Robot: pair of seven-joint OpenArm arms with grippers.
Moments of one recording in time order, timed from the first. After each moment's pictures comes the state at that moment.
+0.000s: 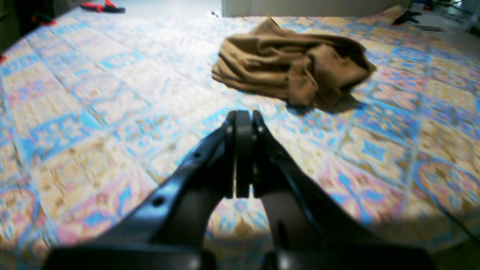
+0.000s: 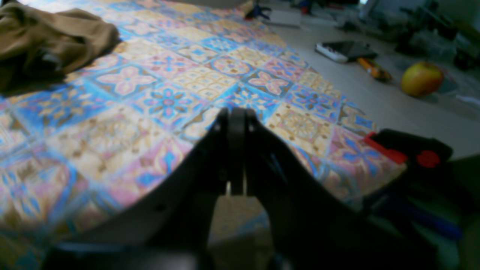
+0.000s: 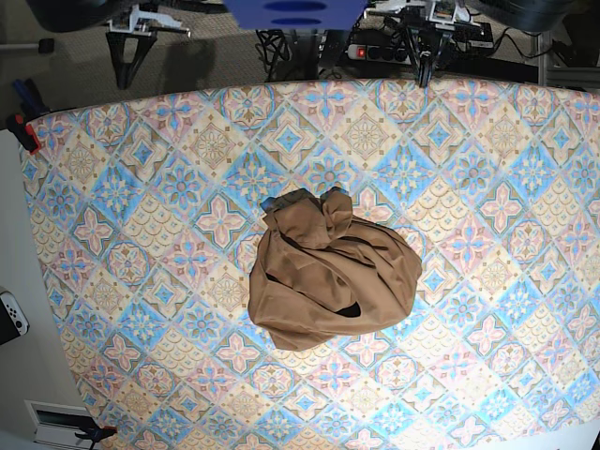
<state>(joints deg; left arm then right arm) 59.8 -3.8 -0.3 98.9 -4.3 -0.7 -49.2 -53.8 0.3 15.9 90.7 2.5 4.0 52.1</state>
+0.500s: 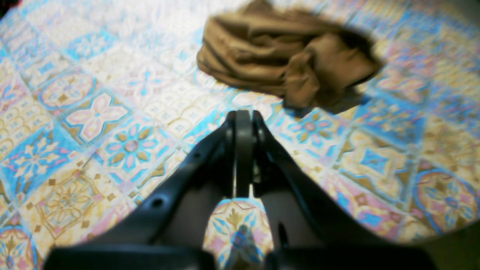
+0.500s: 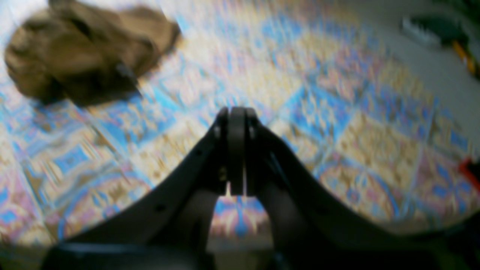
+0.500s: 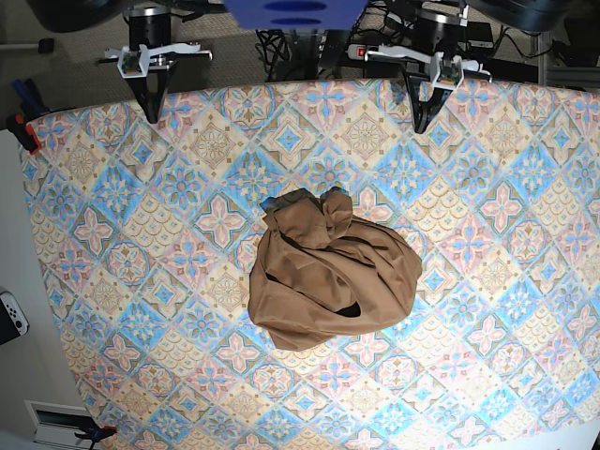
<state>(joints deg) 56.4 -5.9 -0.5 119.3 -5.0 -0.9 -12.5 -55.0 0.3 12.0 108.3 2.7 9.1 22.5</state>
